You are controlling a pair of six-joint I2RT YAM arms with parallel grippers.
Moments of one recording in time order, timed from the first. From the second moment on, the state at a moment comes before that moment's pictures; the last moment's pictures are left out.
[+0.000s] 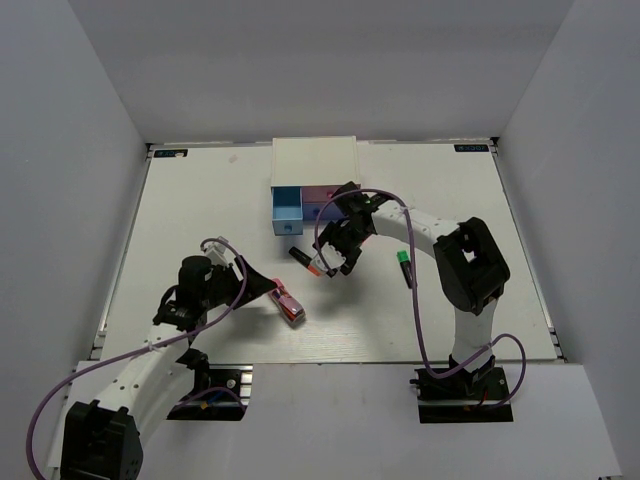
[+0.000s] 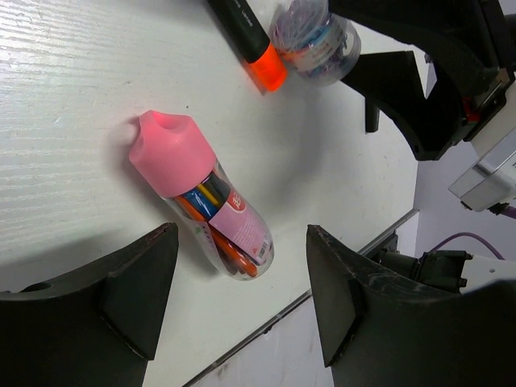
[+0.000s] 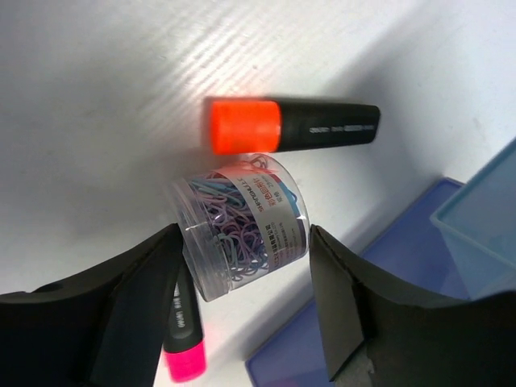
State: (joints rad) left arm -0.23 0.76 0.28 -0.11 0.47 -0.78; right arm 0.68 1.93 1.40 -0.74 -0.52 -1.91
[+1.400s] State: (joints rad) left arm -0.23 0.74 0.27 -0.11 0.49 -0.78; right arm 0.70 2.01 1.57 -1.01 -0.47 -1.86
